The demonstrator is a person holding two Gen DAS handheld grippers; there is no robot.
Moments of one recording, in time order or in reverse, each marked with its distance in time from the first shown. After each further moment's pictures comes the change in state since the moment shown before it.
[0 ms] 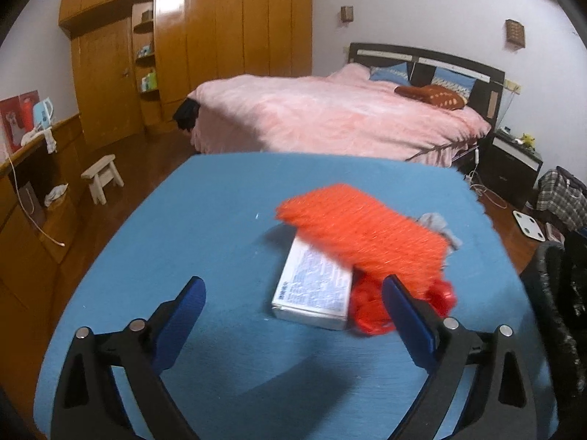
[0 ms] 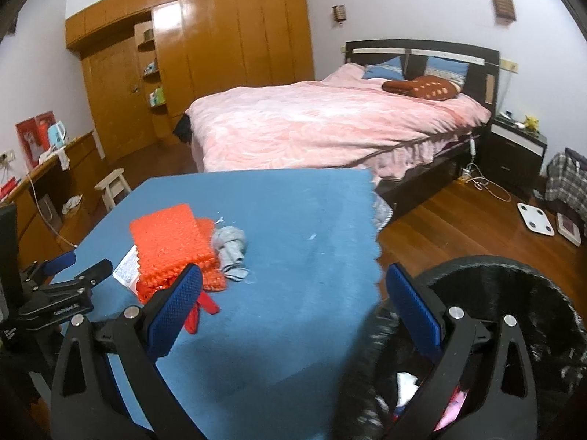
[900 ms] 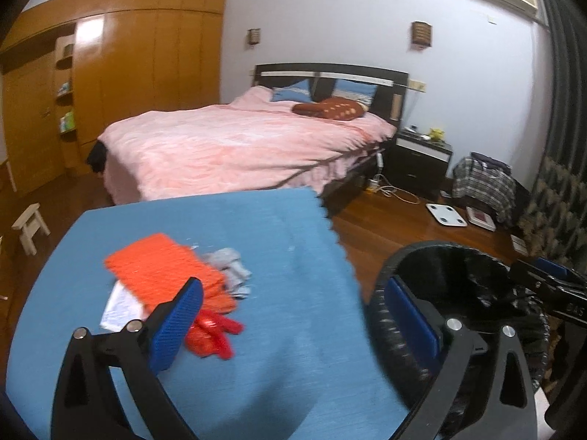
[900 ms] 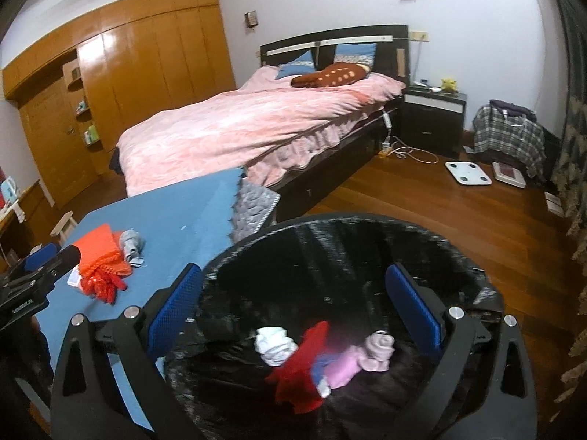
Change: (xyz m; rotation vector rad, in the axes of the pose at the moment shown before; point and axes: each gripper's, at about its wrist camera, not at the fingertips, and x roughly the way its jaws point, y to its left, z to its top) left arm -0.076 -0.153 0.013 0.149 -0.105 -0.300; right arm -0.106 -0.144 -0.047 0.214 -0.020 -0.198
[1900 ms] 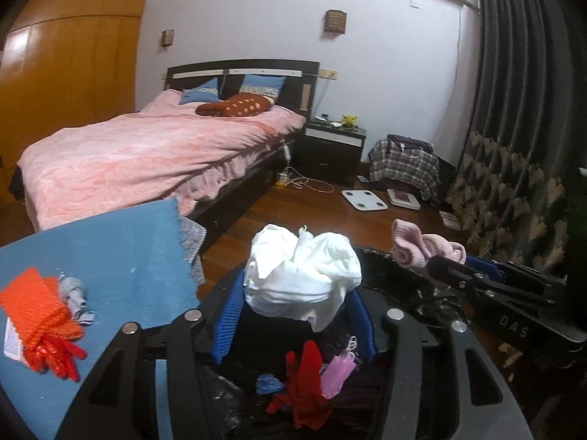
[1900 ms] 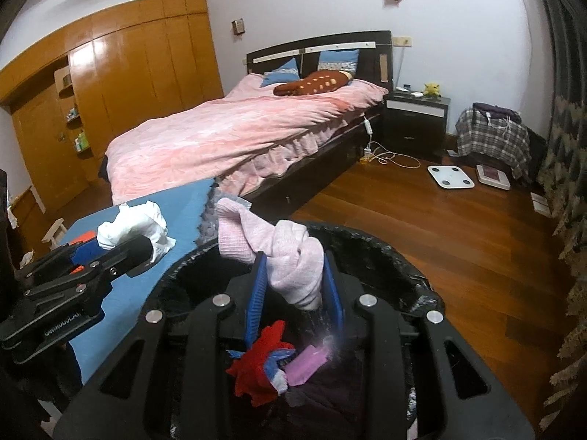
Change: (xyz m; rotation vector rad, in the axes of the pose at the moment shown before) left arm 0.028 -0.158 0.010 0.138 0.019 -0.327; right arm -0.030 -0.077 -0.004 0.032 -0.032 -0.079
